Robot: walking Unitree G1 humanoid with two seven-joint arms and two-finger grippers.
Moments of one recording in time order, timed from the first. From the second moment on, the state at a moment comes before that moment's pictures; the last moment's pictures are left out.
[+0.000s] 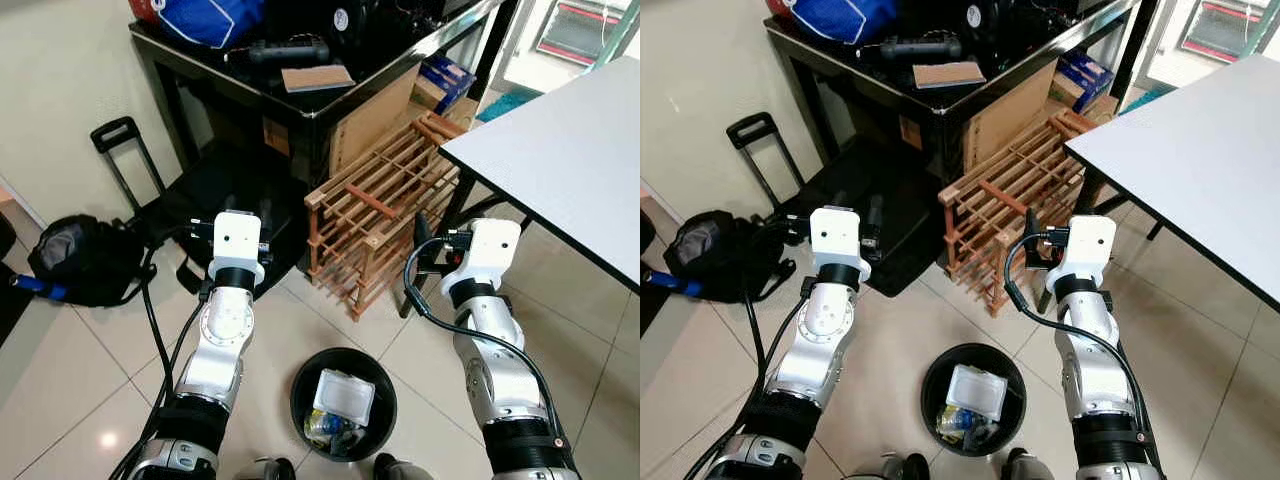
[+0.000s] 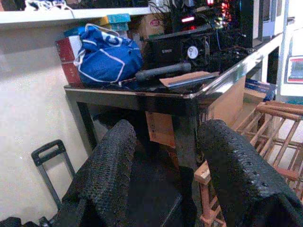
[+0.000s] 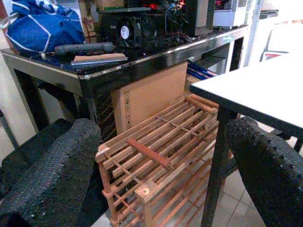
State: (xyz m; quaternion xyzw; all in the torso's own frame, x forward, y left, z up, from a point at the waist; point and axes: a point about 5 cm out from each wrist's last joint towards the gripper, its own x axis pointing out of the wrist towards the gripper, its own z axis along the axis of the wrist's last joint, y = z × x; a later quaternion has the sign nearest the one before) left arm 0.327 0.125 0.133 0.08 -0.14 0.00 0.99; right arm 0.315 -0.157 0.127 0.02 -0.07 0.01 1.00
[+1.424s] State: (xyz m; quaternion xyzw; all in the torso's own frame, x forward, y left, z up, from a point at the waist) left arm 0.325 0.122 0.127 0.07 -0.12 0.00 0.99; right arm 0.316 -0.155 0.117 0.01 -0.04 0.02 1.00
